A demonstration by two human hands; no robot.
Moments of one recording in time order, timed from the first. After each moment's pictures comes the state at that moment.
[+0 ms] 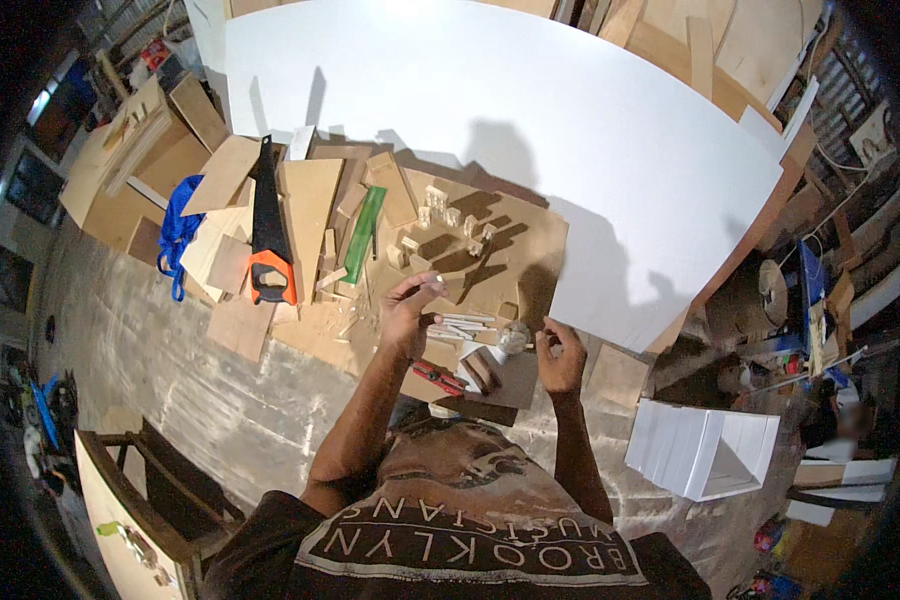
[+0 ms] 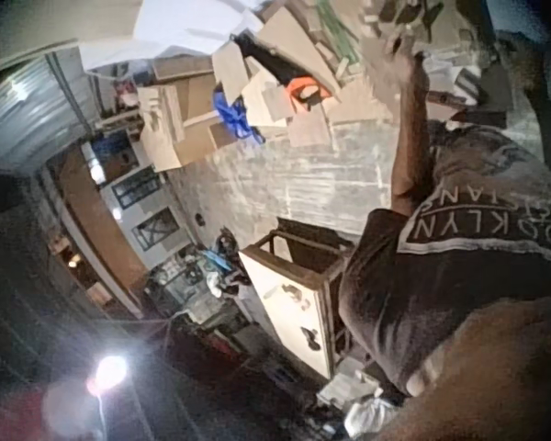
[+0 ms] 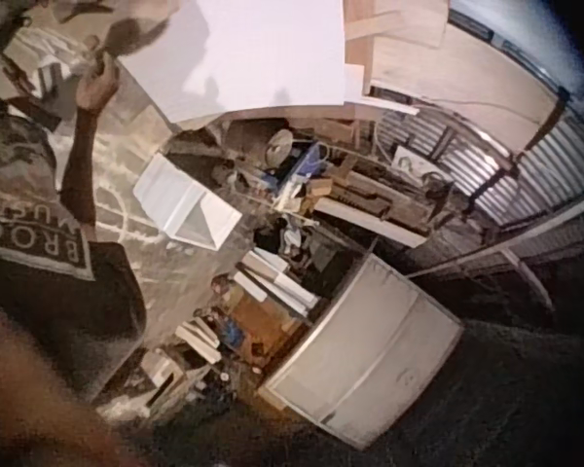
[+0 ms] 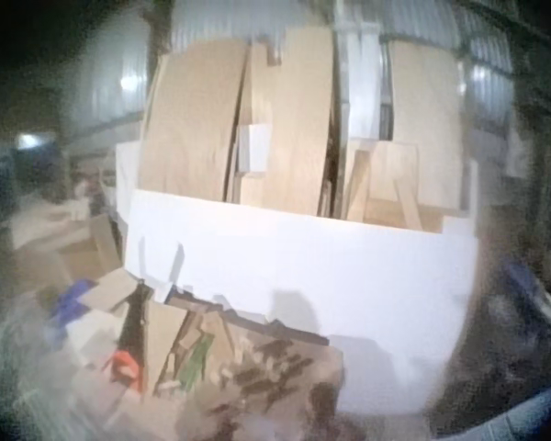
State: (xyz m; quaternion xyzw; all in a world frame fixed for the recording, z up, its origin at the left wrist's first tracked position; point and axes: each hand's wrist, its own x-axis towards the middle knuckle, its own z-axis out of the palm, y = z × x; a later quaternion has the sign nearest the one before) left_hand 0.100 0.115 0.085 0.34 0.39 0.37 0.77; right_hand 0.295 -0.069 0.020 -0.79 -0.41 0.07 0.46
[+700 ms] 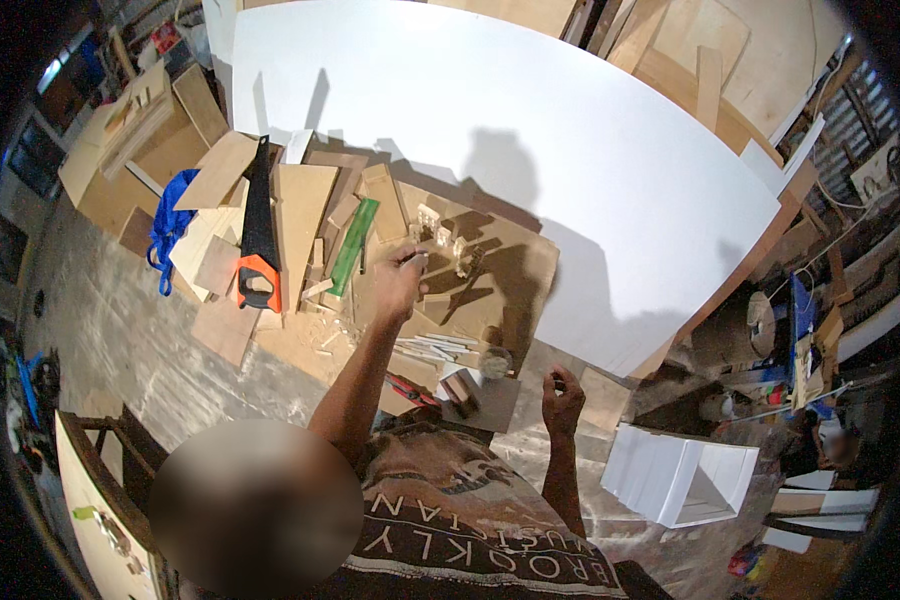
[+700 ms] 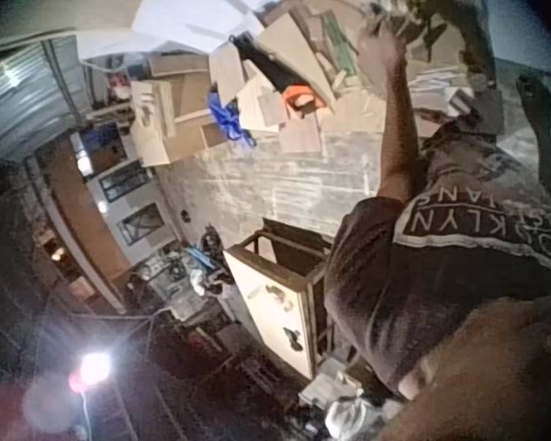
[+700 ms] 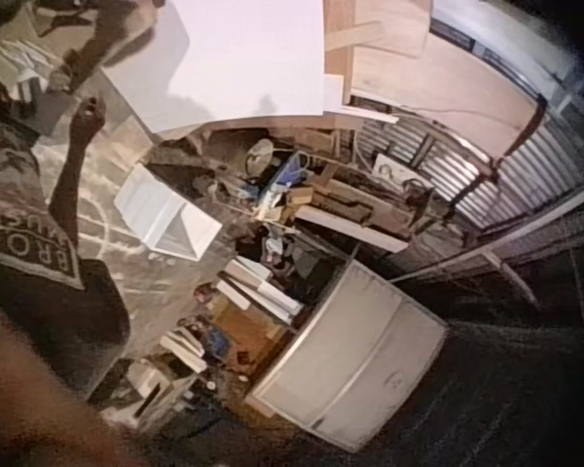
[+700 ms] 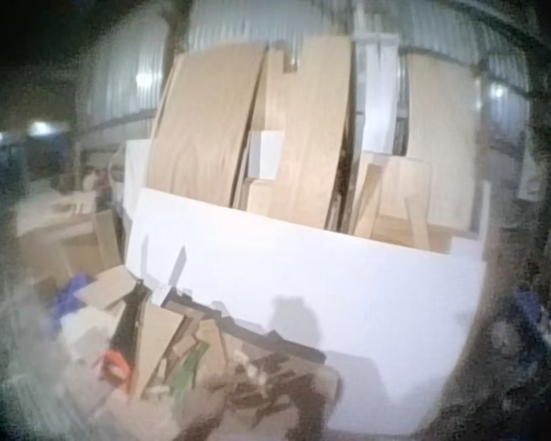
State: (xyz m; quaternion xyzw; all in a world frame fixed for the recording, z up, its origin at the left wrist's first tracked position) left_hand 0.153 0.189 0.064 0.47 0.50 0.36 0.62; right_hand 0.335 -0.116 -0.030 -0.82 -0.36 0.07 0.45
